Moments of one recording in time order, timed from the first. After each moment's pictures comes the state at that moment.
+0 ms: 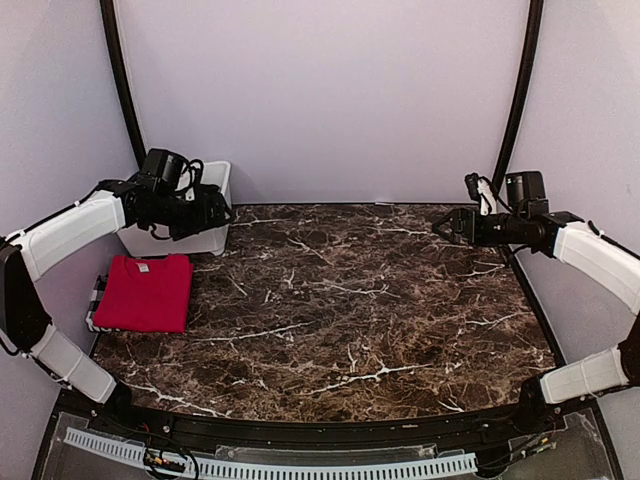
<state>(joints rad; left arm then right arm) -0.33 1.47 1.27 -0.57 0.10 -0.44 0.20 1.24 0.97 -0.36 -0.45 0.18</state>
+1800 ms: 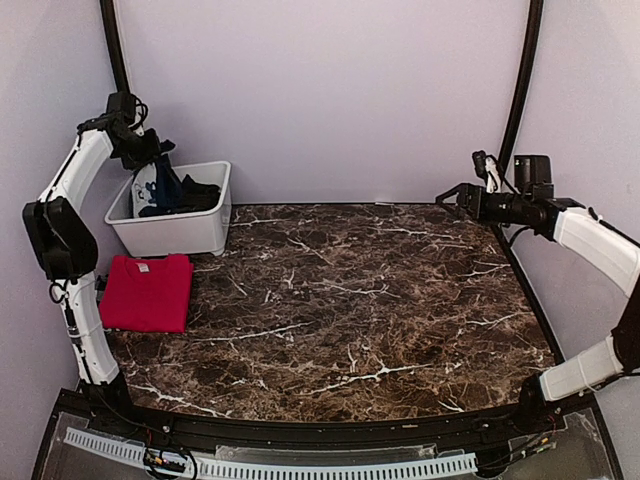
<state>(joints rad) 0.09 2.09 2.28 -0.92 -0.02 -0.34 0.12 1.32 1.08 -0.27 -0.57 0.22</state>
